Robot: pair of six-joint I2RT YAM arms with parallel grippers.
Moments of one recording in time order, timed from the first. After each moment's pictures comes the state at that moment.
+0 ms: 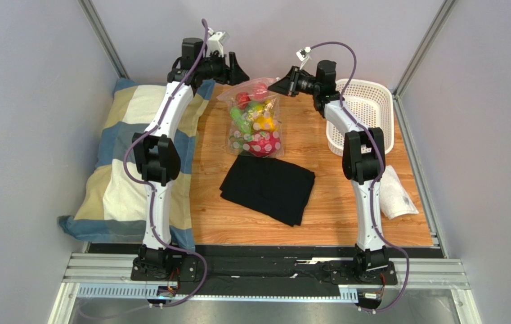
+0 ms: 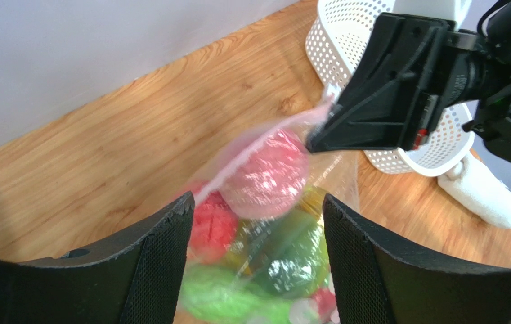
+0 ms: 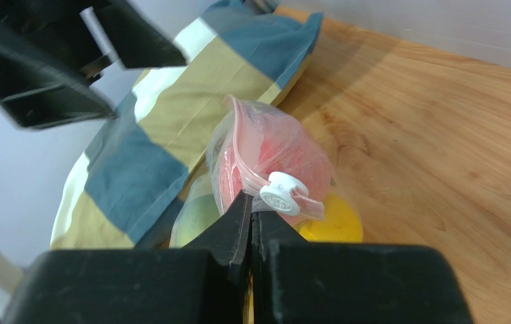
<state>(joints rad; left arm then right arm) -0.20 2.32 2.40 -0.47 0.70 -0.16 0.20 2.44 2.09 0.29 -0.90 0.68</state>
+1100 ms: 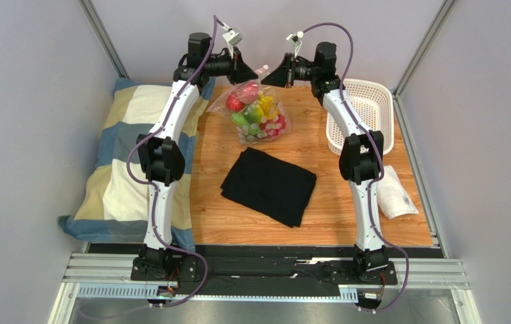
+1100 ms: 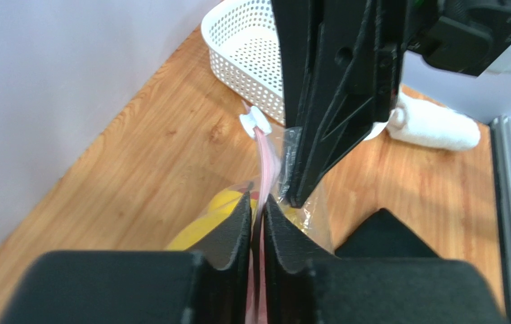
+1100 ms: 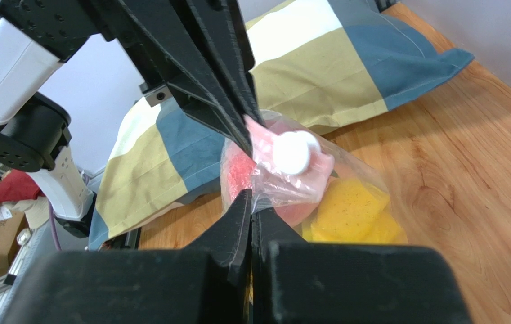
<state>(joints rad) -0.24 2.33 2.44 -0.40 0.99 0.02 0.23 2.43 2.35 0.15 -1.22 0.57</state>
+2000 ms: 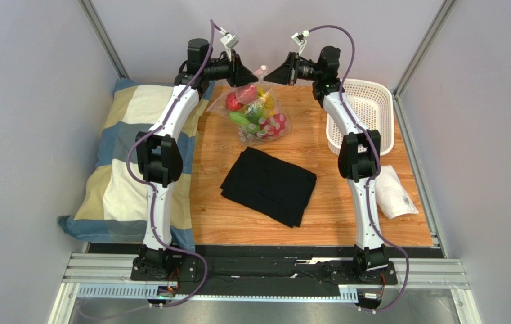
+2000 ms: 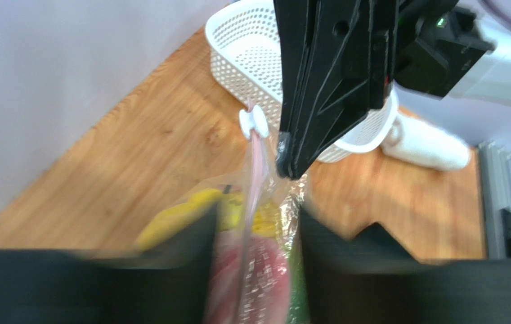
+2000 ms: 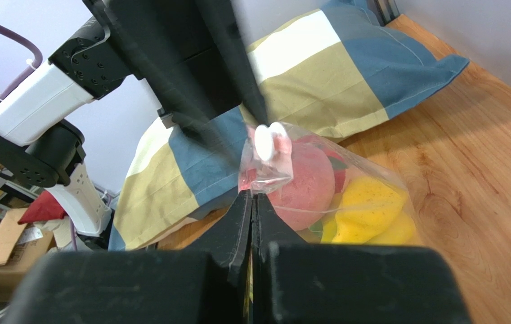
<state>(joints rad) -0.24 2.30 2.27 -0.19 0.99 -0.10 0.21 2.52 2.39 0.39 -1.22 0.84</state>
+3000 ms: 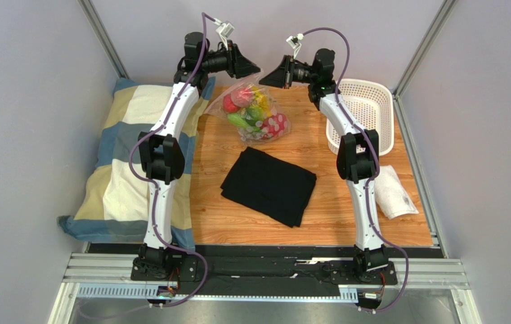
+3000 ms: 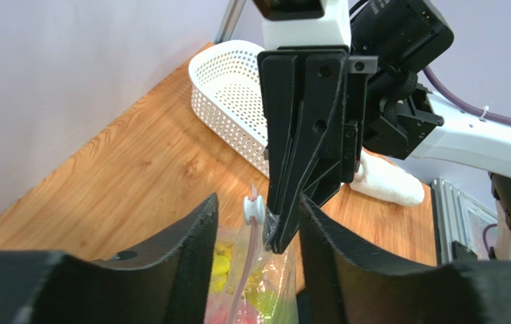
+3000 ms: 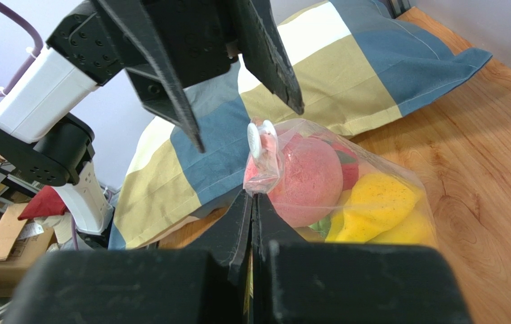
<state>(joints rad) -0.22 2.36 2.41 -0.08 1.01 -0.37 0.24 2.49 2.32 0.41 -1.20 0.82</state>
